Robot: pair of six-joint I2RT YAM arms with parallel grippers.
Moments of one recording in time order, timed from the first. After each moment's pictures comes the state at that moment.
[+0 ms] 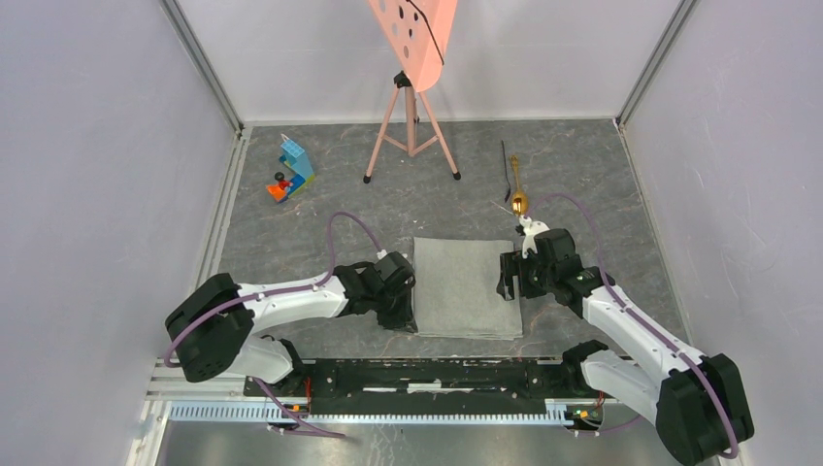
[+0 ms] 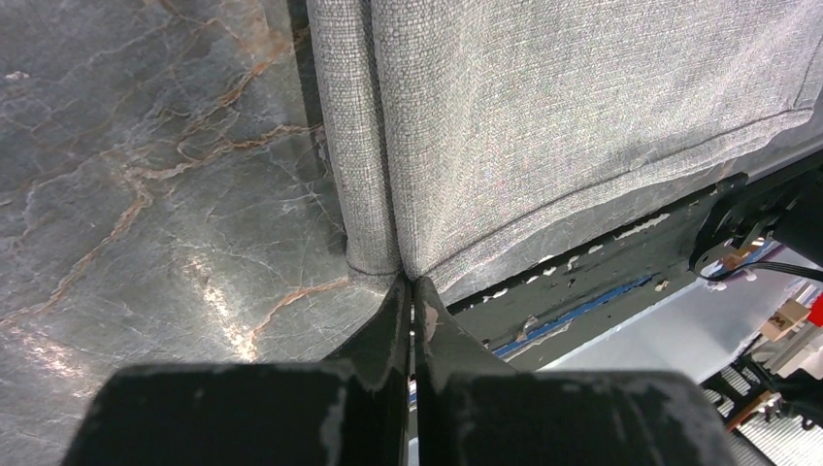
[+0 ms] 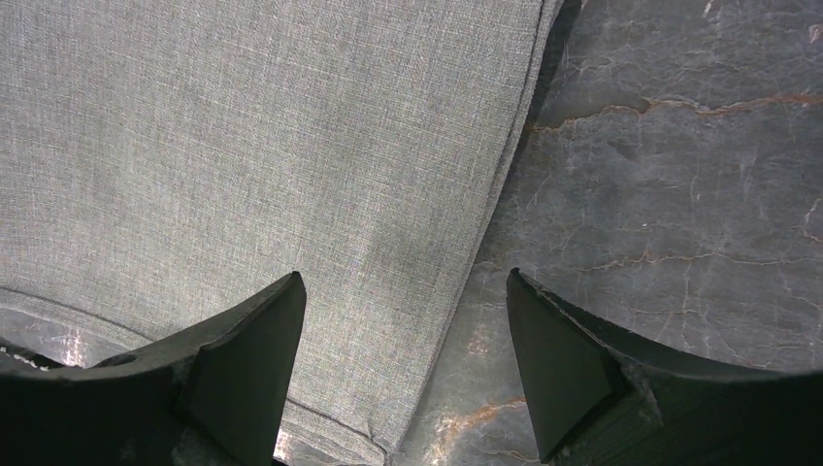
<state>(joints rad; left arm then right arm) -0.97 1.38 0.66 -0.36 0.16 -0.98 0.38 0.99 0.48 -0.41 -0.13 0.20</state>
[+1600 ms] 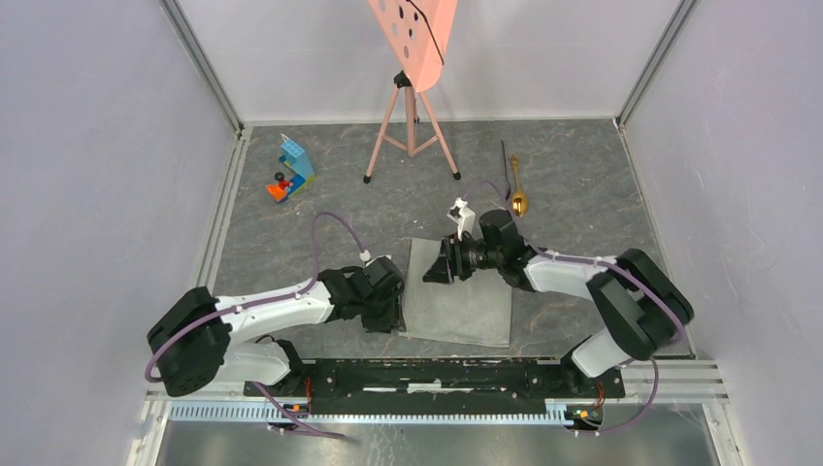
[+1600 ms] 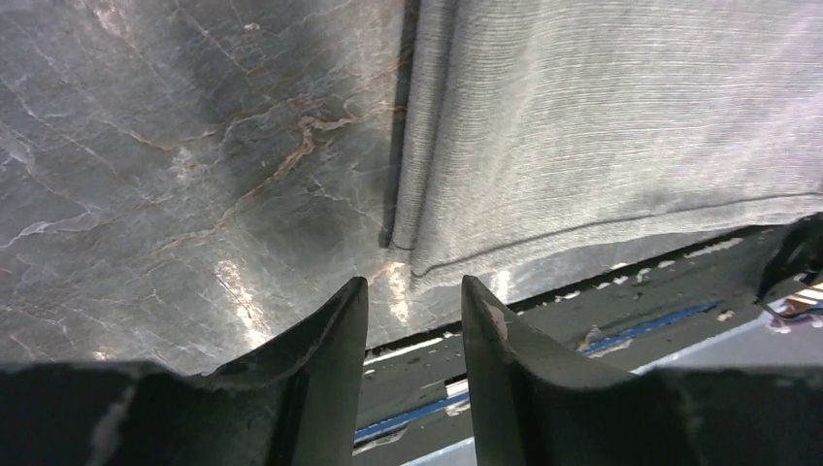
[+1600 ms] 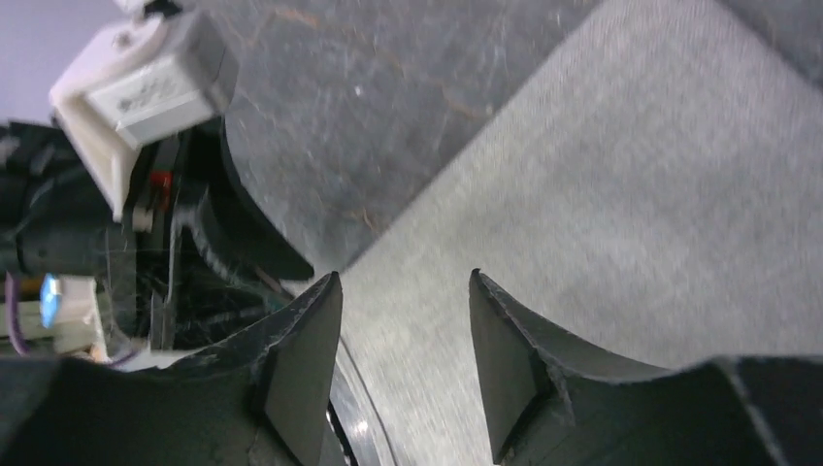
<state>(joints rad) -0.96 1.28 0.62 -0.49 0.02 -0.98 0.62 1.50 0.60 0.30 -0.62 0.46</state>
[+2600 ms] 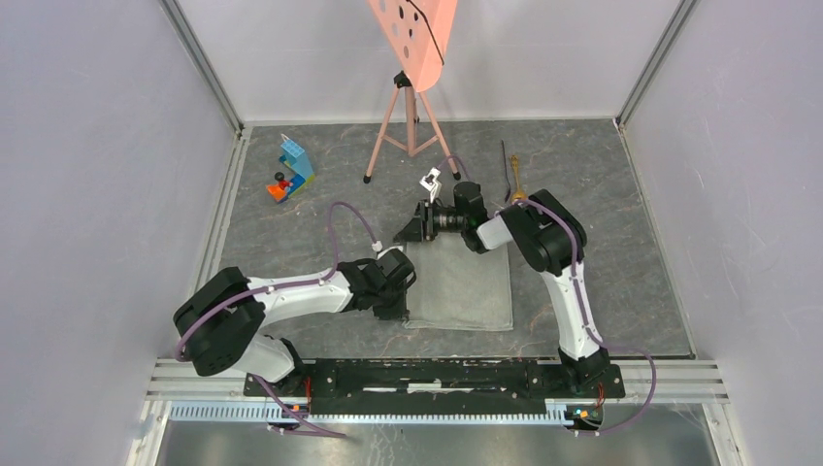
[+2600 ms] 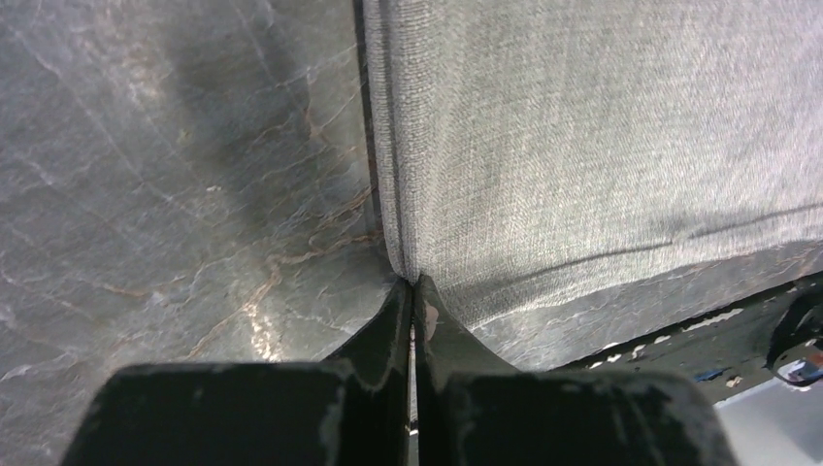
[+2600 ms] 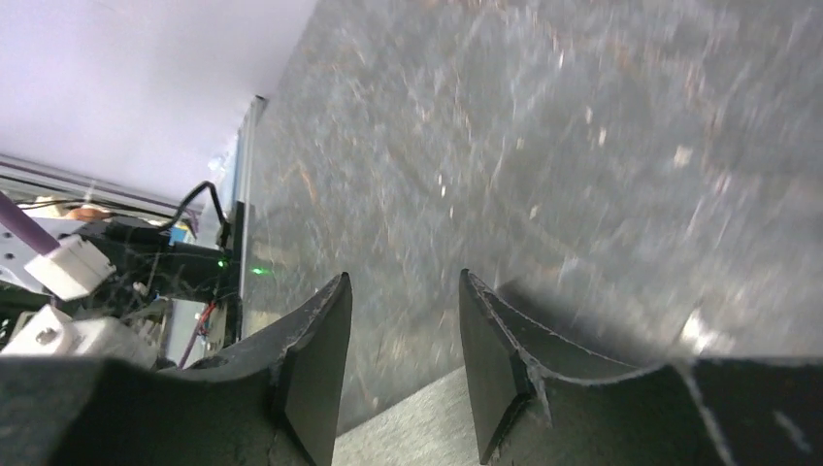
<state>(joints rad) -0.94 1.44 0.68 -0.39 -0.02 -0.90 0.53 2.26 1.09 0.84 -0.89 0.65</state>
